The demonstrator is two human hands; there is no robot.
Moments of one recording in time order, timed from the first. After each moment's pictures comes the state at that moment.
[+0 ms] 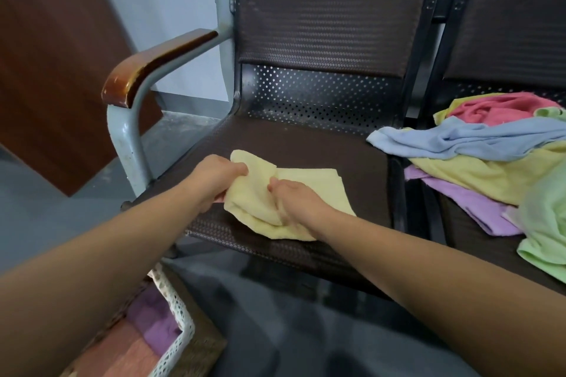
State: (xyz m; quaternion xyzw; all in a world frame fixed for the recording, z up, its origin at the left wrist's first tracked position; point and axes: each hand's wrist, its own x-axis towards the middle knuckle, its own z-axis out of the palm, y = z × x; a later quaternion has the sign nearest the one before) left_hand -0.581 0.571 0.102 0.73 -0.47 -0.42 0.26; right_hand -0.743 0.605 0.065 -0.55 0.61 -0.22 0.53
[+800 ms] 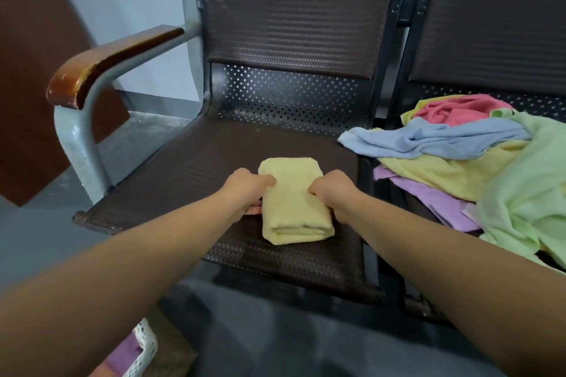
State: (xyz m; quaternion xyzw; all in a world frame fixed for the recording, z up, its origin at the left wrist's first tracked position) left_hand -0.671 0.563 0.063 0.69 -0.42 -0.54 0.25; right_hand -0.842 0.573 0.045 -0.37 0.75 -0.26 0.49
